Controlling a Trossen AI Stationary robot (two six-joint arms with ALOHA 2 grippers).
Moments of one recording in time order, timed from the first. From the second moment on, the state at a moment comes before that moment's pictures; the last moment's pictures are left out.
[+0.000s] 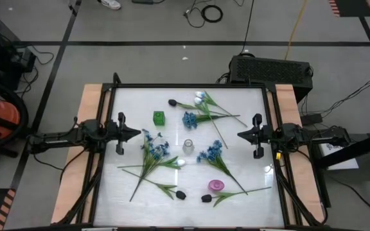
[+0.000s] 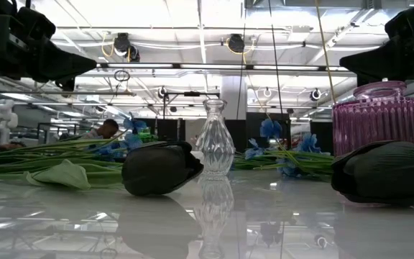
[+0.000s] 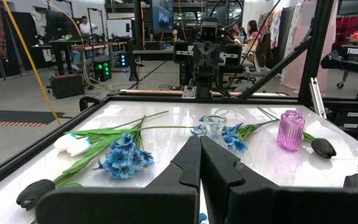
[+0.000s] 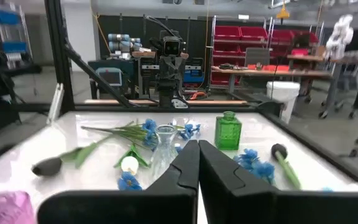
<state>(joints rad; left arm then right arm) 0.10 0.01 0.00 0.02 0.05 0.01 0.09 0.00 0.02 0.04 0.15 0.02</state>
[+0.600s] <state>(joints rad) 0.10 0.01 0.00 0.02 0.05 0.01 0.09 0.04 0.09 0.07 0.13 0.08</state>
